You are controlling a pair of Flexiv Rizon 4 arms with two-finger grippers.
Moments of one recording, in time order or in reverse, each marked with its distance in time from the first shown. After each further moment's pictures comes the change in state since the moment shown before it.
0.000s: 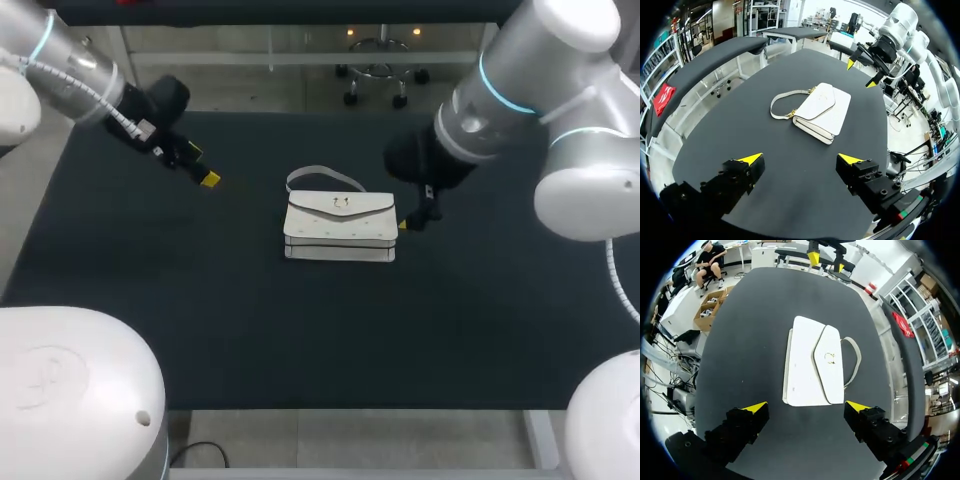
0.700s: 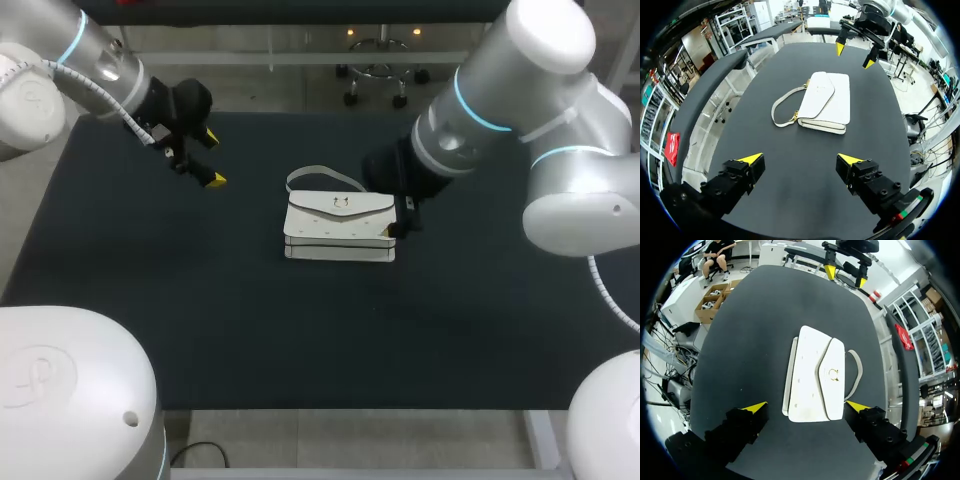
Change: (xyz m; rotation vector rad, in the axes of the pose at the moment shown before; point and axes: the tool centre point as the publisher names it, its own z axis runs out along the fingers) left arm -0.016 -0.018 0.015 -0.069 -0.088 0.380; right arm 0.012 0.029 0.012 0.011 -0.040 -0.081
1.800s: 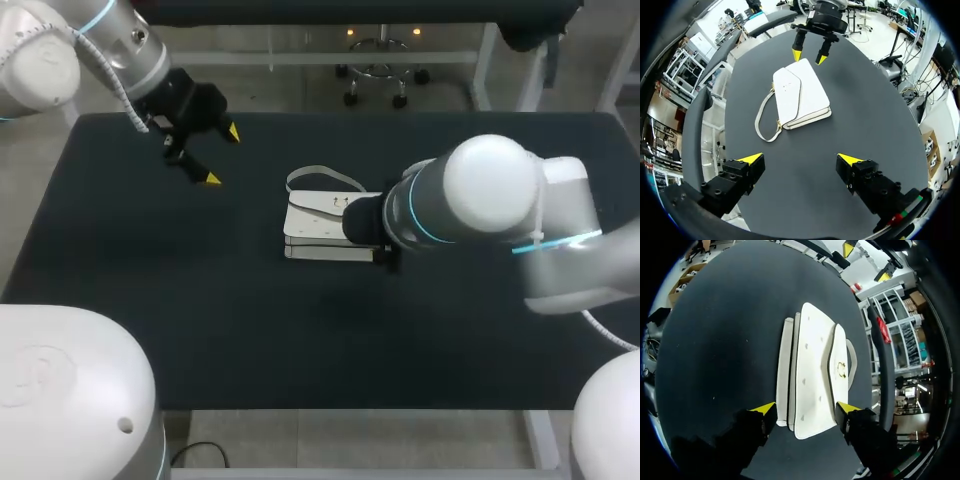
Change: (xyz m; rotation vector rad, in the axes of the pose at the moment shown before) left arm 0.000 -0.015 0.003 -0.059 0.125 0.542; right arm 0.013 -0.005 0.053 0.117 -0.287 -0.014
